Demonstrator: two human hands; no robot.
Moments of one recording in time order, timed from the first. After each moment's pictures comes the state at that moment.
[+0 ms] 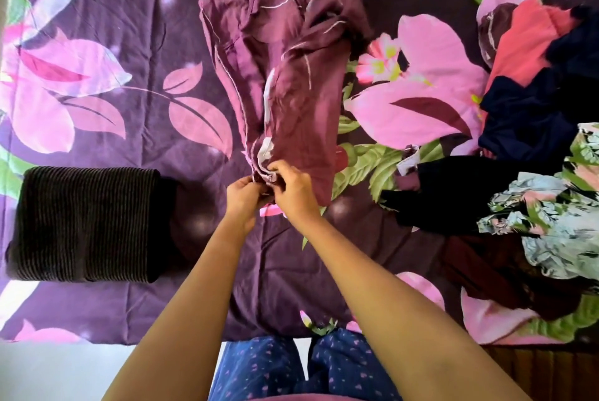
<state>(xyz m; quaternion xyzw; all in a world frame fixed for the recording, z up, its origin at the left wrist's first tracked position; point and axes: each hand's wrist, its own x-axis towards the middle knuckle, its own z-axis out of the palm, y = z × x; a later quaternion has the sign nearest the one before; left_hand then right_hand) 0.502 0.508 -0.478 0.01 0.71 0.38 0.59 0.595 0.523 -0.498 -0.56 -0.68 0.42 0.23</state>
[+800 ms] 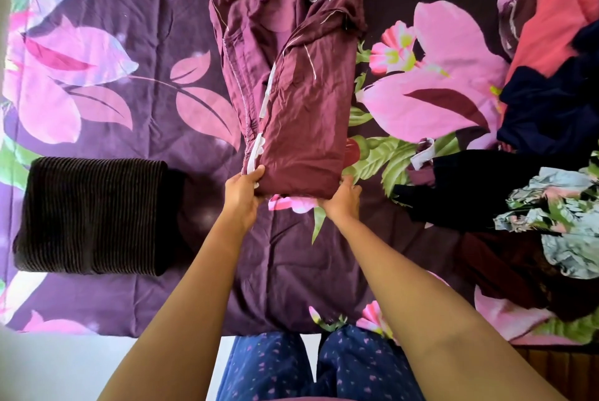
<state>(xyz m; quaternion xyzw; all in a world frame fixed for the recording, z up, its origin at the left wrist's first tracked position) 0.483 0.507 -0.486 -0.11 0.69 0.43 0.57 0.653 0.512 -0.546 -0.78 -0.43 0.45 -0.04</state>
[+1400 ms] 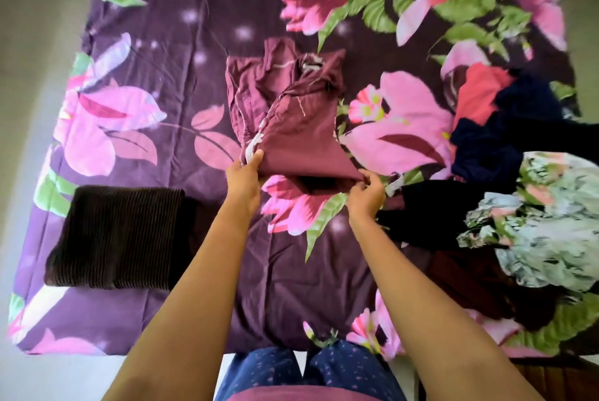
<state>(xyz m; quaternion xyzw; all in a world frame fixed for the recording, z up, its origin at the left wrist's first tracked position) 0.480 0.541 -0.391 -0.03 0.63 0.55 0.54 0.666 0.547 -0.429 -0.82 -0.34 0.33 0.32</state>
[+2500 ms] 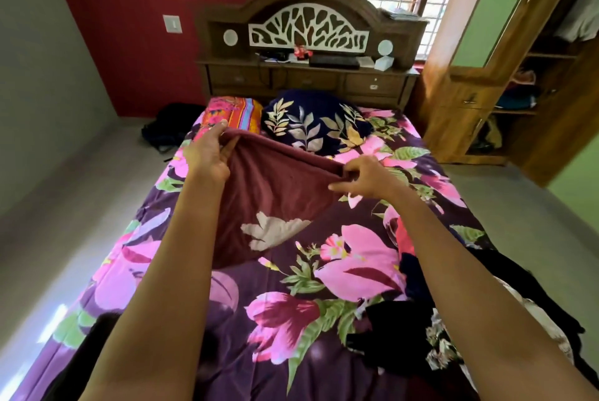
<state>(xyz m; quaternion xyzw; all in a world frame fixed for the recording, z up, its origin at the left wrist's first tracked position) 0.467 0.575 -0.035 0.07 0.42 0.78 0.45 0.739 0.623 -0.071 -0.48 -0.83 0.22 0.17</state>
